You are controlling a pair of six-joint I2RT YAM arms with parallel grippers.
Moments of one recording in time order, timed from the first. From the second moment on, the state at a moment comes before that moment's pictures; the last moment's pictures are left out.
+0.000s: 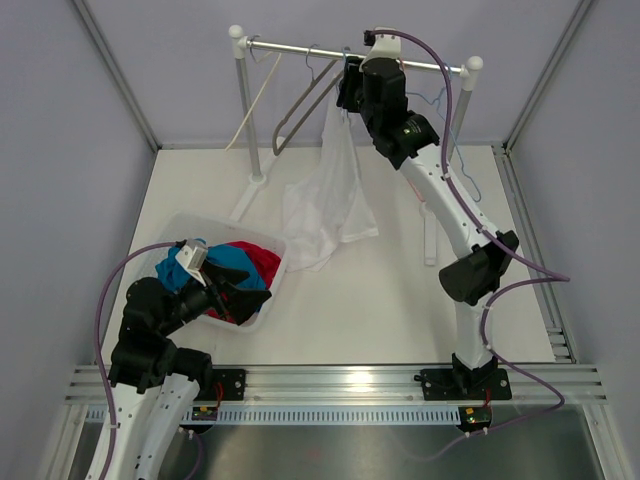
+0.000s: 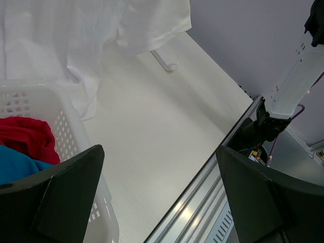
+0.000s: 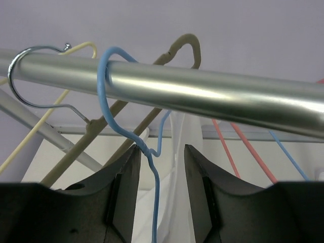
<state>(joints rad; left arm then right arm) -0.22 0.27 0.59 -0.45 0.68 -0.40 0.55 2.02 2.33 -0.41 0.35 0.26</state>
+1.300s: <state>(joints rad) -0.22 0.36 0.59 -0.45 0.69 -0.40 0.60 1.97 2.19 -0.32 0.43 0.12</state>
